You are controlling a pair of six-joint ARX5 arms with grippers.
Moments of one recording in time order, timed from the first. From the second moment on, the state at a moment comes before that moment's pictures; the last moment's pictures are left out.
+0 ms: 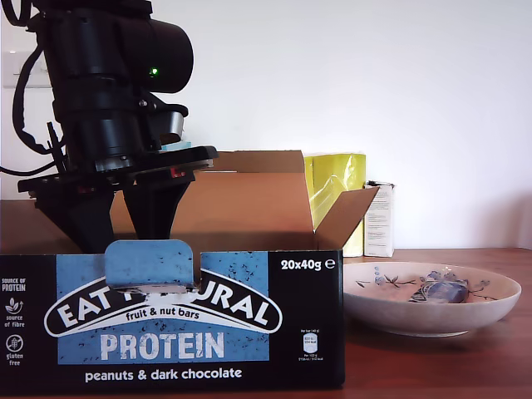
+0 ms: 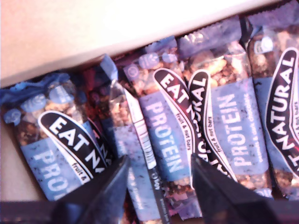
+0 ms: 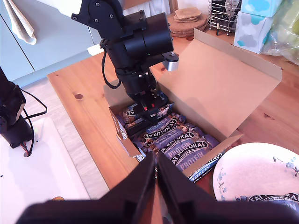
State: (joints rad) left arm -0.61 1.67 1.16 -0.83 0.04 -0.35; right arm 0.47 0.62 0.99 -0.86 -0.49 -0.18
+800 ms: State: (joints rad) left arm -0.61 1.68 1.24 -0.90 -0.02 -0.35; right arm 0.47 0.62 0.99 -0.86 -0.49 -0.18
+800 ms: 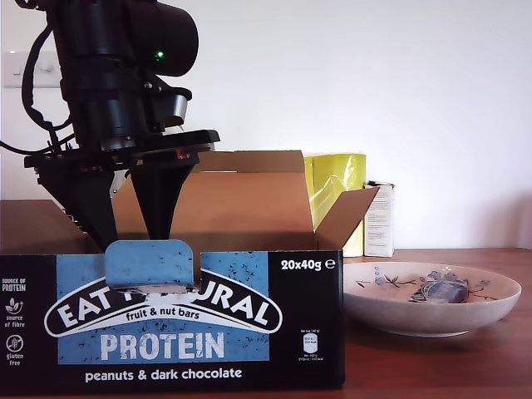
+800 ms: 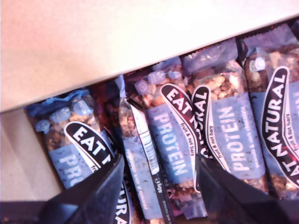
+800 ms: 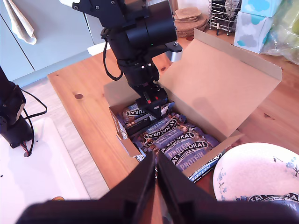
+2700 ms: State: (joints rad) left arm -0.62 1.76 1.52 -1.12 -0.04 -0.28; right arm 0.47 0.62 0.99 -0.88 -0.49 -0.21
